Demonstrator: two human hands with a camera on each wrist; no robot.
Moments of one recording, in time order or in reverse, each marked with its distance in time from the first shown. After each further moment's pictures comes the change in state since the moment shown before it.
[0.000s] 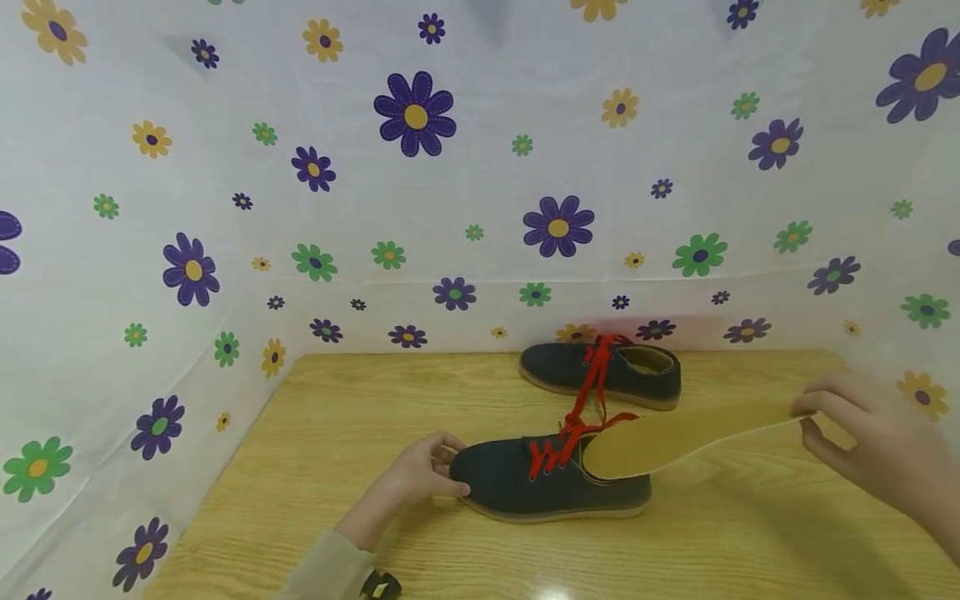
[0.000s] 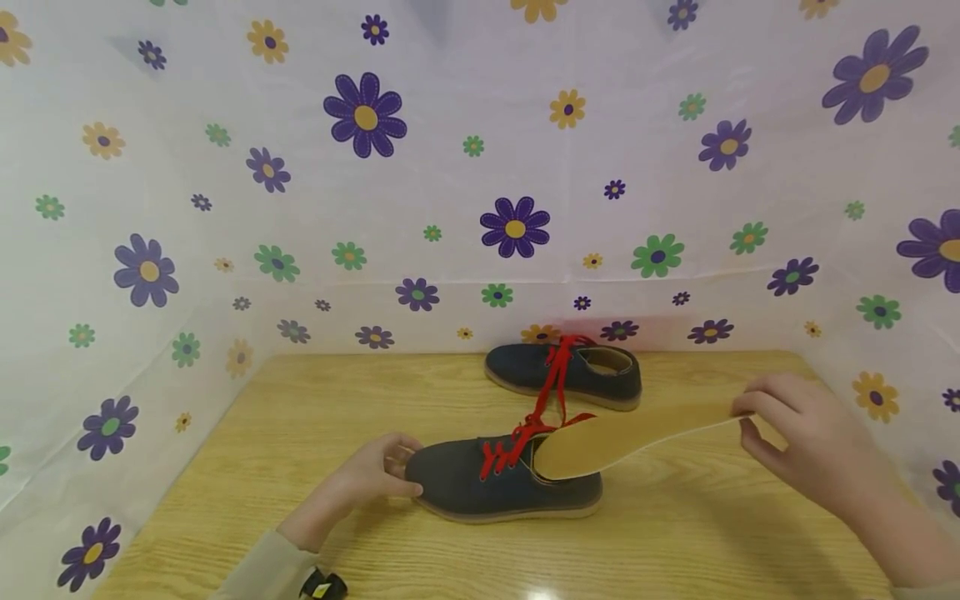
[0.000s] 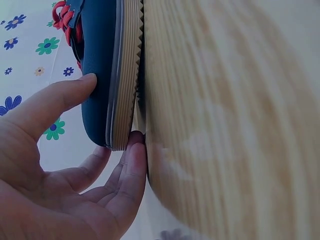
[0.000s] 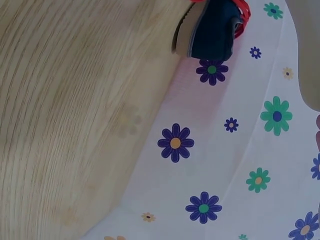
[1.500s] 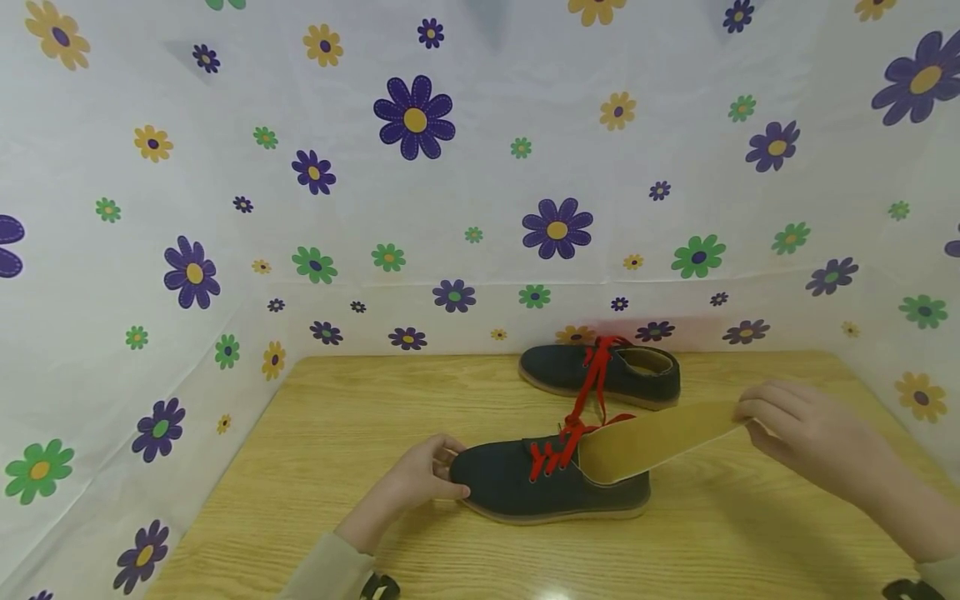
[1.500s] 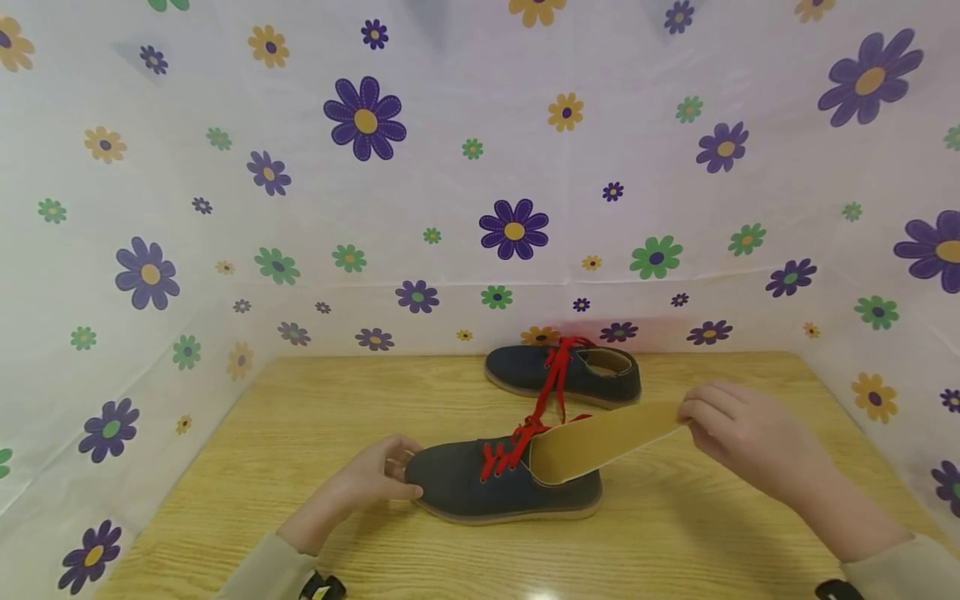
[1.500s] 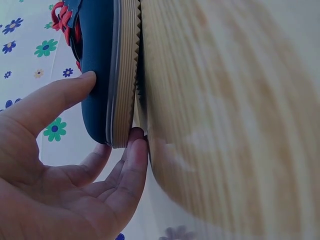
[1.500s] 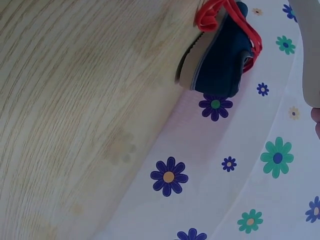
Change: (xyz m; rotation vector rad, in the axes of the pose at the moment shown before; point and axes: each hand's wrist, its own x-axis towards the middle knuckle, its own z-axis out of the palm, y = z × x) left_hand -0.004 0.003 0.000 0.035 -0.020 0.028; right_hand 0.019 -0.016 0.032 0.085 0.025 -0.181
